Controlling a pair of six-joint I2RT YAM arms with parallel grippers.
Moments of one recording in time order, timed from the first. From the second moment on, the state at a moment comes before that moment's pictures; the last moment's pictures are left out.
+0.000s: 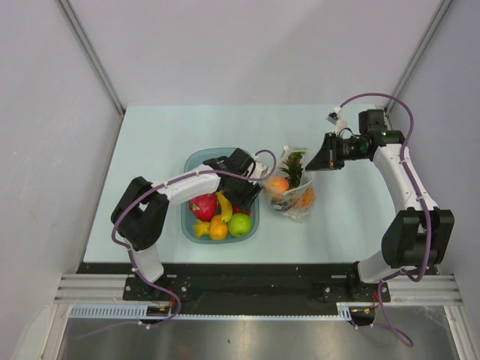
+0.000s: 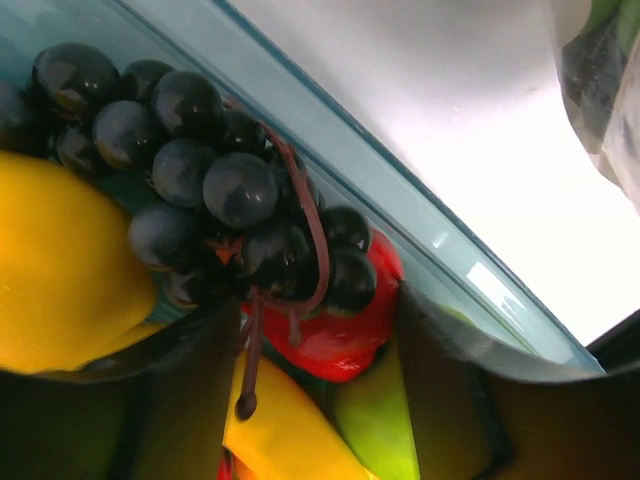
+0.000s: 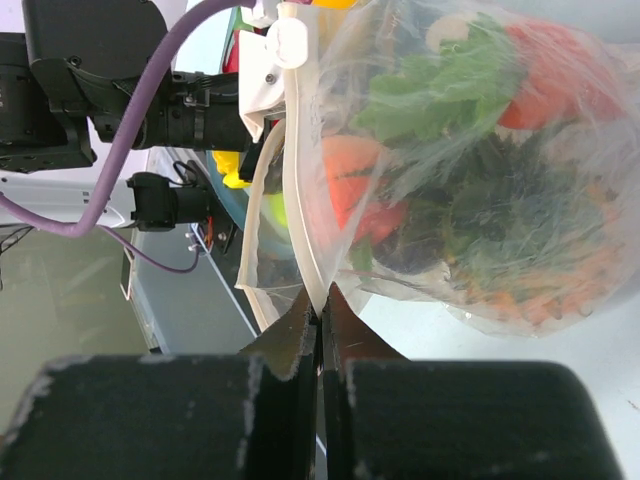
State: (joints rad) left arm -0.72 1.79 1.24 -0.60 0.15 0.00; right arm 0.01 1.51 1.38 -0.91 -0.98 0.00
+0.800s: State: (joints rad) left arm -0.69 1.51 1.38 -0.72 0.16 0.05; right arm 0.04 1.53 1.40 -0.93 -0.98 -0.04
